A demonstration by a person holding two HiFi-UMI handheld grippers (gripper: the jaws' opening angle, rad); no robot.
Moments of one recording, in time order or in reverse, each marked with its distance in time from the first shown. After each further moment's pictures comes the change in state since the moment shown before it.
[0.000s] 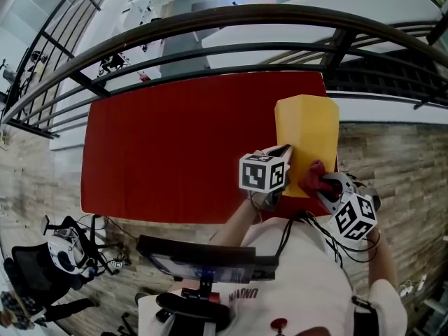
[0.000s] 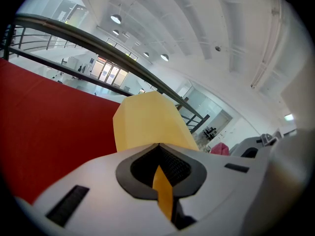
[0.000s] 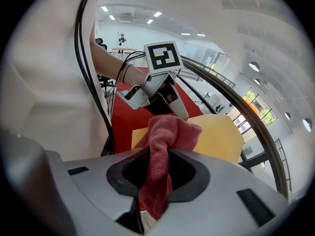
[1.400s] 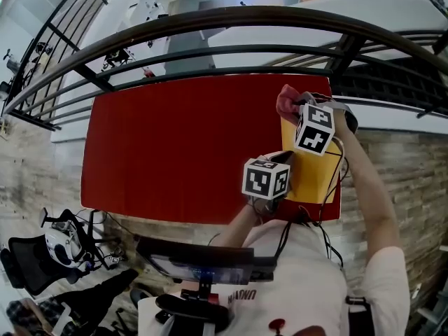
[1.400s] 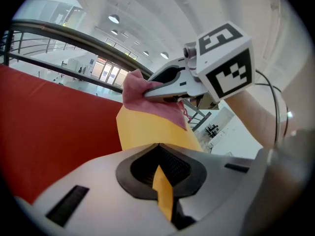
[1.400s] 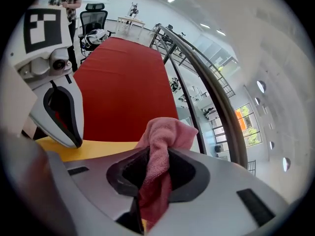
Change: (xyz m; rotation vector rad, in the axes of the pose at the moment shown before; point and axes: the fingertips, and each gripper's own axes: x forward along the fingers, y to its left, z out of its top) left arm -0.007 -0.001 -0.005 0.025 0.022 0.025; right arm 0.104 -0.188 0.084 -0.257 0.211 -0.152
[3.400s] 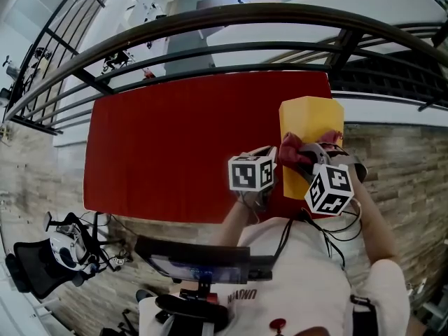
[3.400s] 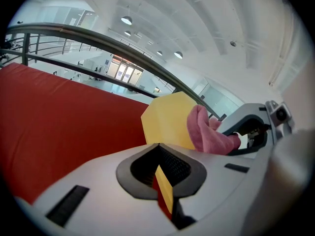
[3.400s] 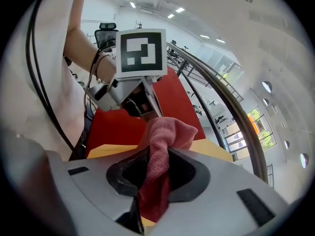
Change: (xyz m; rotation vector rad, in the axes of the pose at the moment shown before) left arm -0.018 0.058 -0.002 -0.079 0.003 0.157; right arm -0.064 0.129 0.000 0.028 -0.173 0.114
